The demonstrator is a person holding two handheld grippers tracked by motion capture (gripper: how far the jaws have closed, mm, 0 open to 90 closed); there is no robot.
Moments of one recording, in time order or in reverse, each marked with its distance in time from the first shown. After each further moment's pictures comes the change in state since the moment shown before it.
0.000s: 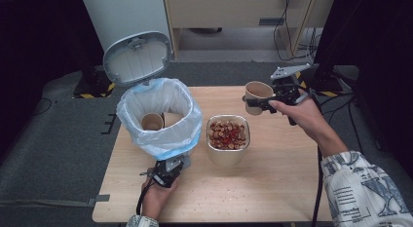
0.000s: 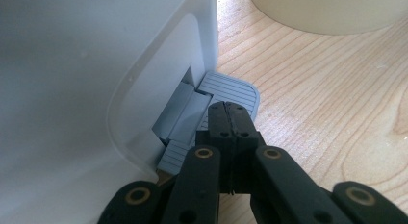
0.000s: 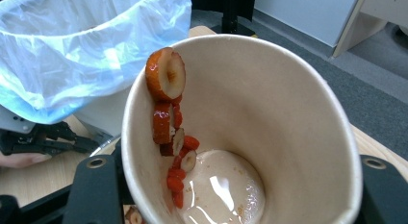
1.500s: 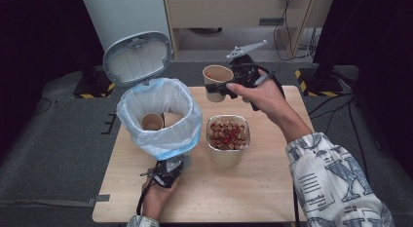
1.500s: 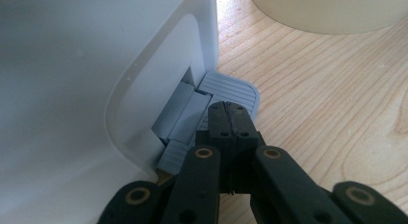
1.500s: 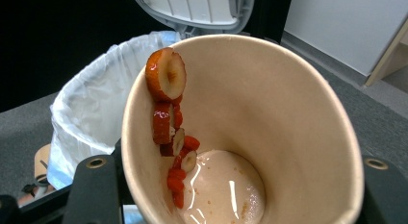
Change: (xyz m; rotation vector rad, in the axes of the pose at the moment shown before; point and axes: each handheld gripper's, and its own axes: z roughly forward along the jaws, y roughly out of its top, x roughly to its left) left arm -0.001 0.000 0.000 -0.003 0.007 0.011; right arm 0.066 0.096 0.051 -0.029 0.081 -0.040
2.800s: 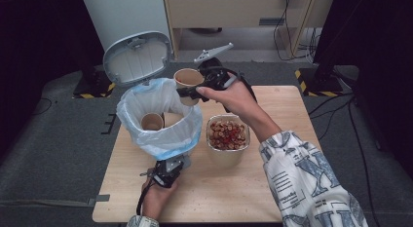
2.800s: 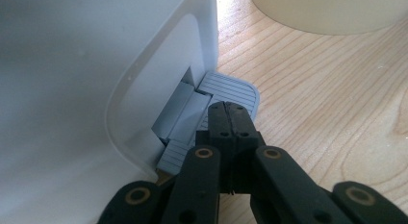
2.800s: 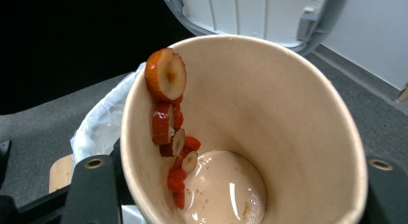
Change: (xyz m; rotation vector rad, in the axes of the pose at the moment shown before) left arm 0.001 0.000 0.000 -0.002 -0.003 -0.005; right arm 0.037 0.023 0.058 0.000 0.070 -0.031
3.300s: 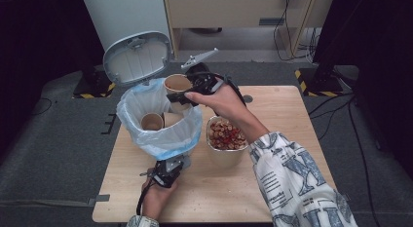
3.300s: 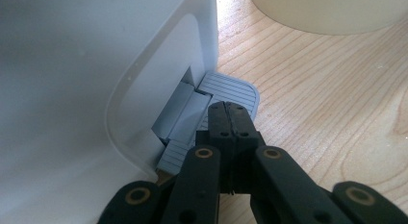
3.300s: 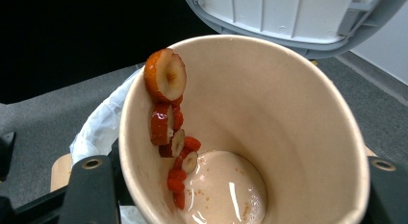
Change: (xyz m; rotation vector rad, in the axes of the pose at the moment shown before) left arm 0.000 0.000 0.000 0.001 0.001 0.000; right arm 0.012 0.000 0.028 0.027 0.022 -0.013
